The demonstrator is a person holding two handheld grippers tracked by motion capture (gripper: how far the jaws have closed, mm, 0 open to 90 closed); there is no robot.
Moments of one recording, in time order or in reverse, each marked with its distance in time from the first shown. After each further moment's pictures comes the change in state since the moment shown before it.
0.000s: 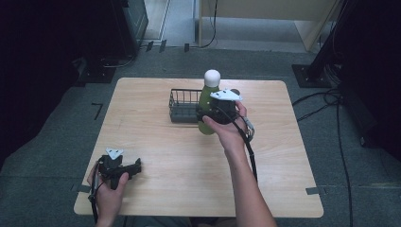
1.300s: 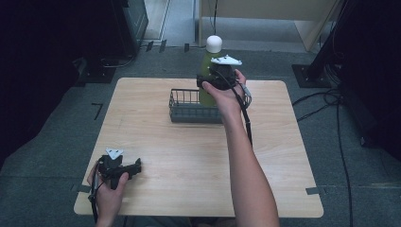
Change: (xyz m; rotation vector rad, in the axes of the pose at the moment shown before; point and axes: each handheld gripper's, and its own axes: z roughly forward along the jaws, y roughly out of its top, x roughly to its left) left arm 0.000 0.000 0.000 0.001 0.000 0.001; right arm -0.029 0.073 0.044 -0.043 -0.062 0.037
